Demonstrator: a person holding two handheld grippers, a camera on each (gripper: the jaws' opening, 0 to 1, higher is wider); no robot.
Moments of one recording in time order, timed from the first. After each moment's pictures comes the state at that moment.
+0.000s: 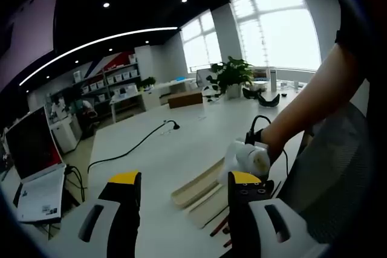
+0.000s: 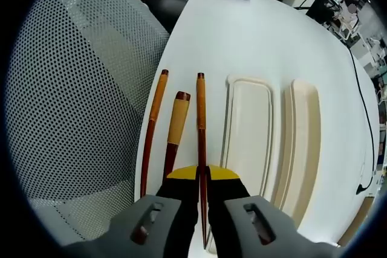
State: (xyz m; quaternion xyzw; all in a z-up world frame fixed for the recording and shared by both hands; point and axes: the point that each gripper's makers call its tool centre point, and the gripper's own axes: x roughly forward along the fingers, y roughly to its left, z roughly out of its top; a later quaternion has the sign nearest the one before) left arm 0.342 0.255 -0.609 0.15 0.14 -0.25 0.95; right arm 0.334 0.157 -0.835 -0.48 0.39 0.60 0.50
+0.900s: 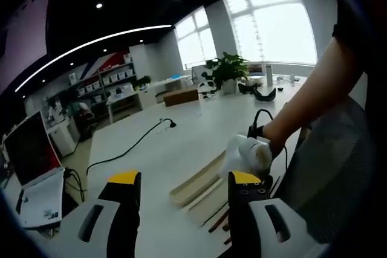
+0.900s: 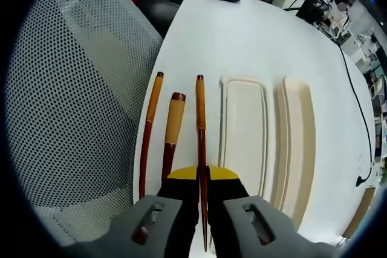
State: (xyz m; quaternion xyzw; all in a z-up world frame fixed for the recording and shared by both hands) left arm 0.340 0.249 -0.612 0.17 0.15 -0.26 0.94; right arm 0.336 0.156 -0.833 -0.47 0.37 0.59 0.54
